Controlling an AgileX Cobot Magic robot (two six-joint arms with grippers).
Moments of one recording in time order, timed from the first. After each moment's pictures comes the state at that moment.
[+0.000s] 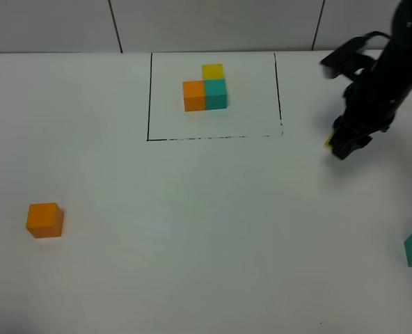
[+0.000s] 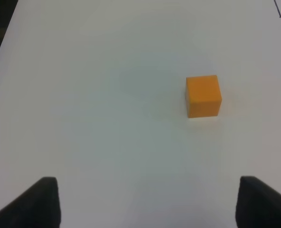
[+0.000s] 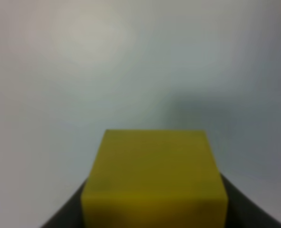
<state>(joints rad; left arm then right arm) 0.07 0.06 -0.51 0.00 1.06 0.08 0.19 2.02 -1.50 0.14 1.09 -0.84</state>
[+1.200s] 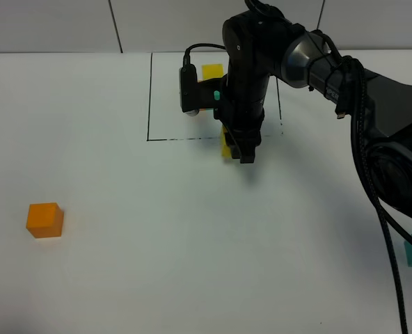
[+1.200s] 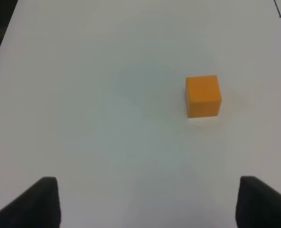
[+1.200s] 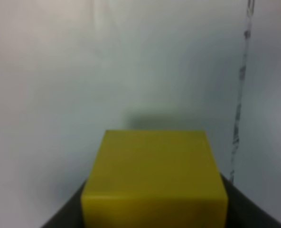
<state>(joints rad) 0.07 0.06 -0.51 0.00 1.06 0.08 0.53 2.42 -2.10 0.00 1.21 -1.08</state>
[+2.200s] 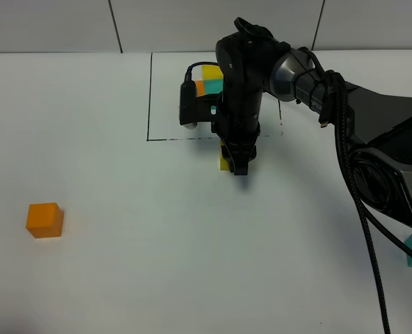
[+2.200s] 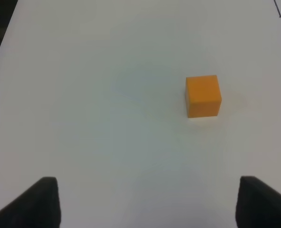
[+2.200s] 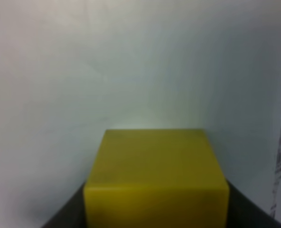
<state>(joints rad) 0.07 0.06 -0.51 0.00 1.06 0.08 0.53 2.49 -2.12 0.01 1.22 -1.04</state>
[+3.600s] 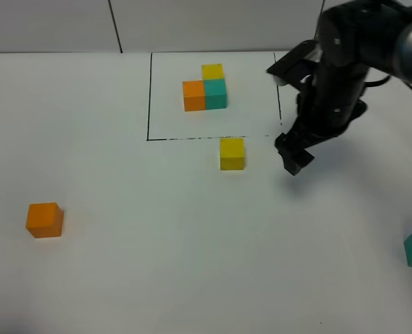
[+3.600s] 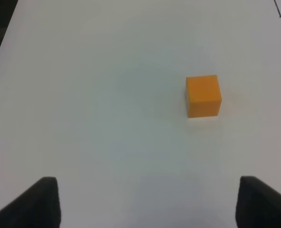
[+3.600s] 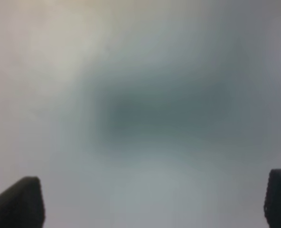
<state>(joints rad) 0.07 0.06 -0.51 0.00 1.06 0.08 0.35 1.92 -1.41 -0.03 0.98 -0.31</state>
